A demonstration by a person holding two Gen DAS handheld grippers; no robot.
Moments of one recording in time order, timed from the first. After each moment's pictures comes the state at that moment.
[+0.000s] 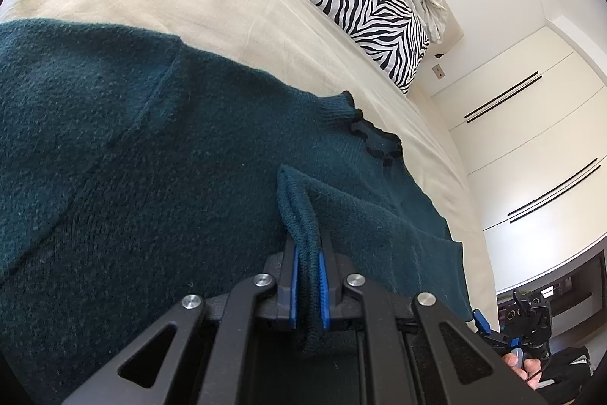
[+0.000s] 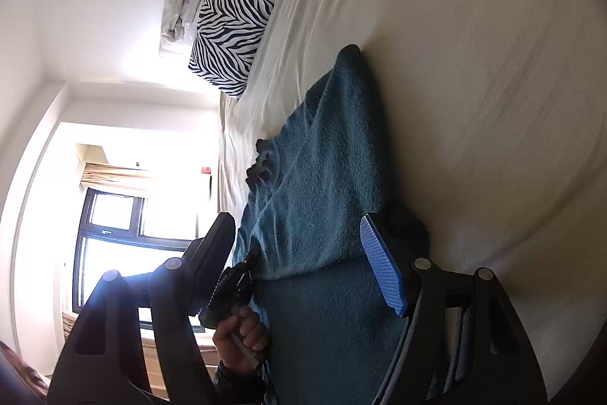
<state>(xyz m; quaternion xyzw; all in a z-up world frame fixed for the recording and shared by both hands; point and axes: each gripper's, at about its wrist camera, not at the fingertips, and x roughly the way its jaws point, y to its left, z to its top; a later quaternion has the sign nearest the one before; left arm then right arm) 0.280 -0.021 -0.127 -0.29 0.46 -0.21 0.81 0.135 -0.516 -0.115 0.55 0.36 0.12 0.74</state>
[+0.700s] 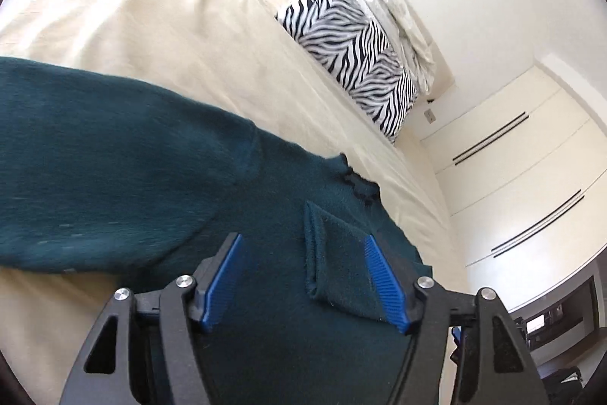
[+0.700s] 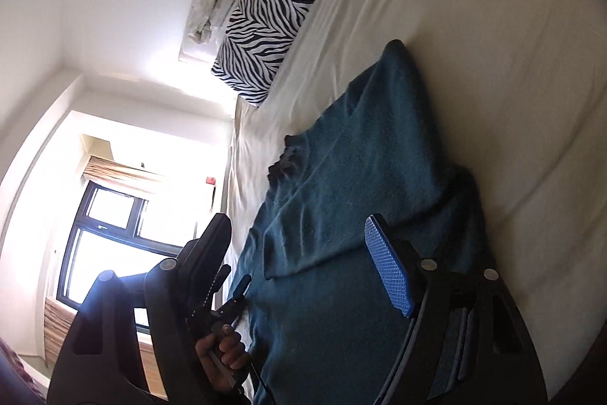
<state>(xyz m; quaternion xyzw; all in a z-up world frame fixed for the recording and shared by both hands) 0.212 0.074 -0.076 -0.35 0.39 -0.18 0.83 0.084 -0.466 -0.078 0.52 0.33 0.13 0.78</state>
